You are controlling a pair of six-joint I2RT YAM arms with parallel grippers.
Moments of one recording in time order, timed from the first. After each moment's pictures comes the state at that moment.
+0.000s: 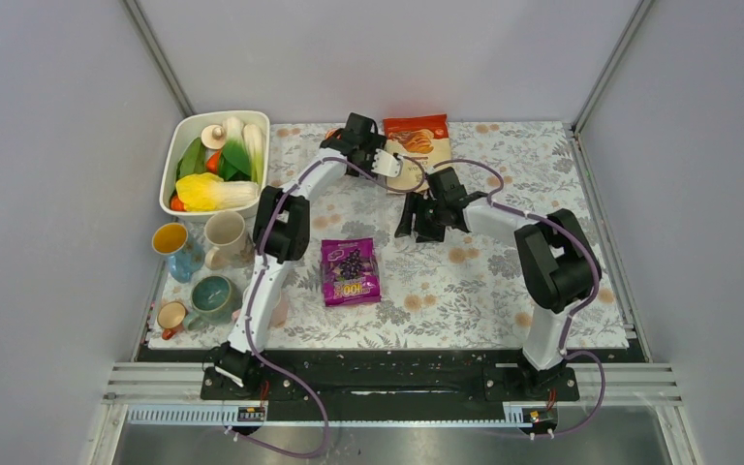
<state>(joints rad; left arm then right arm) -0.42 2.58 2.32 -0.54 -0.01 1.49 0.47 1.87 1.17 -0.23 -0.27 0.60</state>
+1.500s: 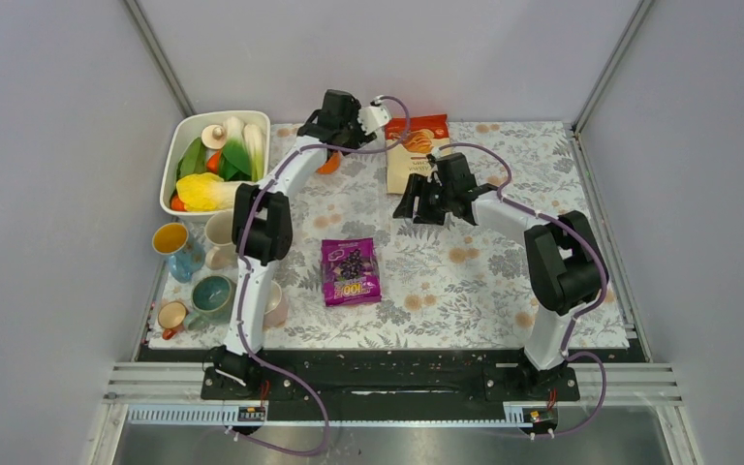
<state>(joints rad) -0.35 2.39 2.17 -0.40 0.07 0.87 0.42 1.83 1.21 -0.14 -0.35 0.58</state>
